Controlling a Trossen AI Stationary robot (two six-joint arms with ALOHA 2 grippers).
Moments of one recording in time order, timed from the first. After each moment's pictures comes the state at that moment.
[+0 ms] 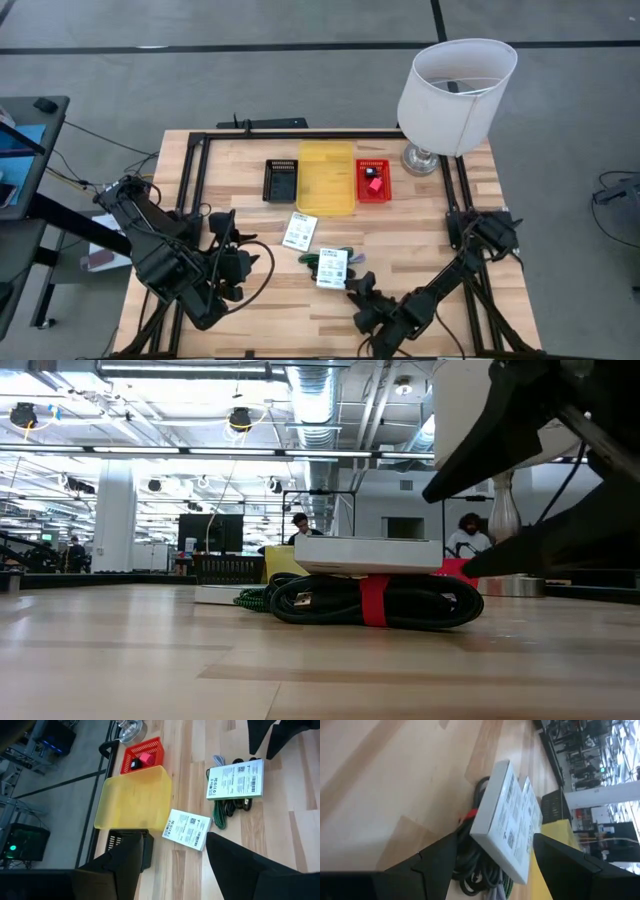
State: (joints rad) left arm -0.80 1.59 1.78 -1.57 -0.86 -0.65; right arm 0.81 2.05 1.19 -0.31 1.00 -0.10
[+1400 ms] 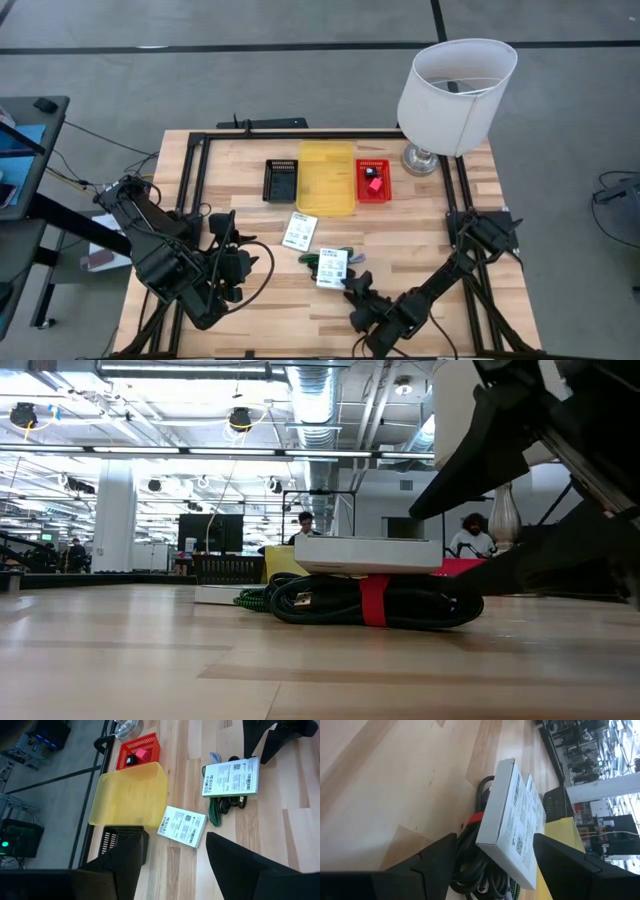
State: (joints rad) left arm -0.80 1.59 1.78 -1.57 -0.83 -0.67; right arm 0.76 2.11 1.19 -0.25 1.03 -0.11
